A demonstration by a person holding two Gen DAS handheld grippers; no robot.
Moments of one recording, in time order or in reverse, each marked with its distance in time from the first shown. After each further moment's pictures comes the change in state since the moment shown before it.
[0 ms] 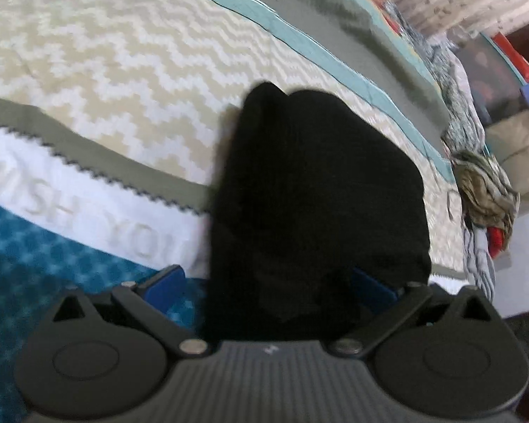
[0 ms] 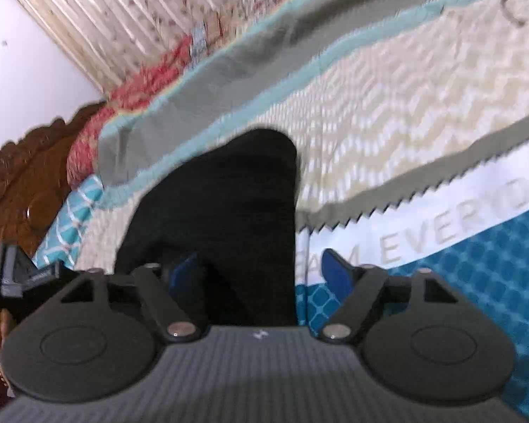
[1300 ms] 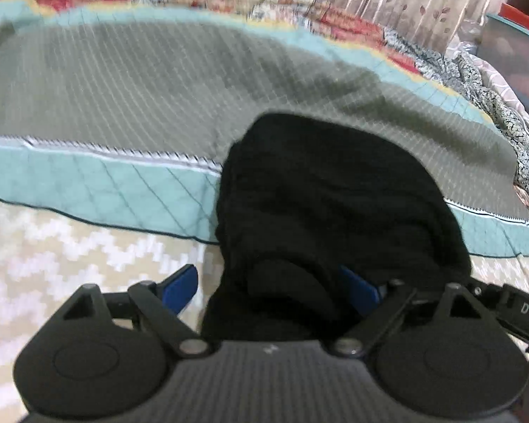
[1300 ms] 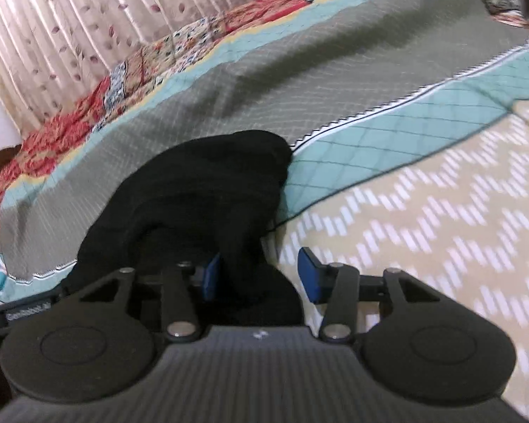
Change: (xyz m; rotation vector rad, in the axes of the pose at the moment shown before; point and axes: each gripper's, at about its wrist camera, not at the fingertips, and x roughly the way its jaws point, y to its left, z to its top) left arm 0.141 -0.131 0.183 0.267 -0.298 0.328; right arm 0.117 -0.038 0.159 -0.004 -0.169 -0.250
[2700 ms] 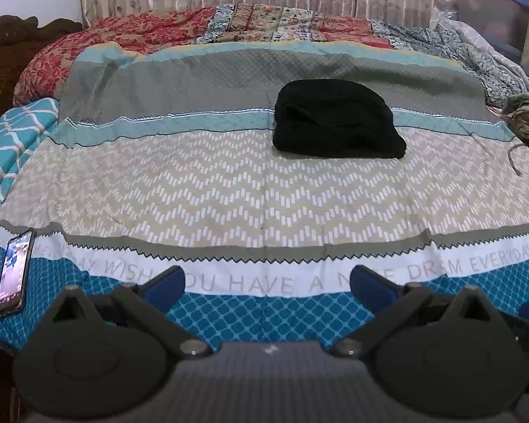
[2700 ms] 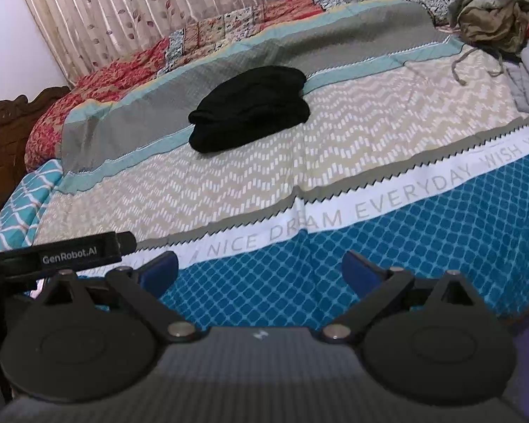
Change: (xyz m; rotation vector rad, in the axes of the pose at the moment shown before) left arm -0.258 -0.020 -0.191 0.133 -0.033 0.227; right arm -0.238 0.075 -0.169 -0.108 0.046 -0.027
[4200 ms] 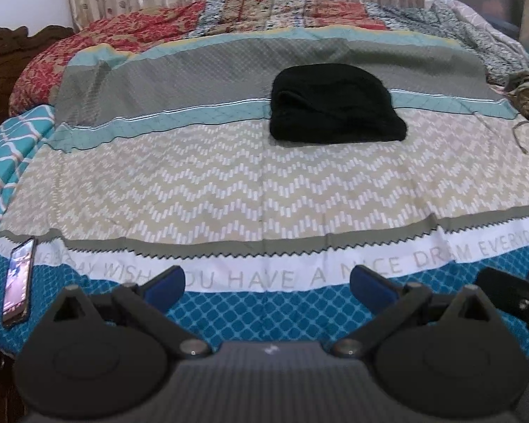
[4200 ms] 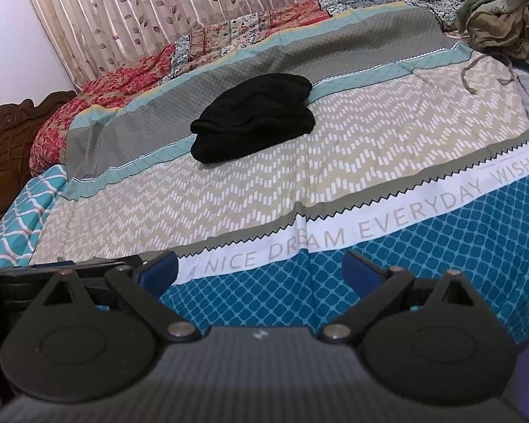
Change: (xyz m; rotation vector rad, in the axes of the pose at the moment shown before) left arm 0.010 -0.007 0.000 0.062 0.038 0.029; right arm 0.008 -0.009 0.010 -0.011 -0.015 0.034
